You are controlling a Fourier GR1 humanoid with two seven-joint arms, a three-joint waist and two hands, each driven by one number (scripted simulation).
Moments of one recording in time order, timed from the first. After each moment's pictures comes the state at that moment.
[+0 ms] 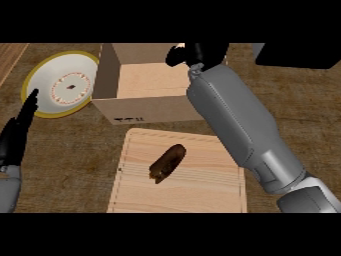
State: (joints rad) left arm -0.17 0.31 0.15 -1.34 -0.28 0.06 0.06; right arm -1.16 0.00 0.20 -0.74 0.95 -0.46 0.92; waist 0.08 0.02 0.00
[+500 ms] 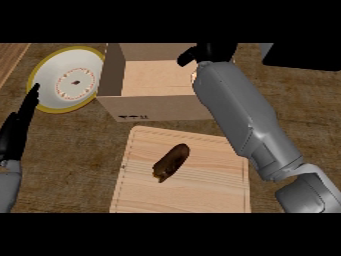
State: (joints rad) left arm -0.20 0.32 0.15 -1.32 -0.27 0.05 0.05; right arm -1.25 0.00 0.07 -0.44 0.84 -0.61 0.86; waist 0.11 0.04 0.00
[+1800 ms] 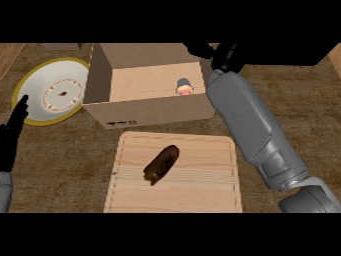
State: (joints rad) left arm -0.13 0.33 0.19 -1.34 -0.27 0.06 0.06; right arm -1.12 -0.01 -0.04 -0.56 0.58 -1.06 0.38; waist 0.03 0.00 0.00
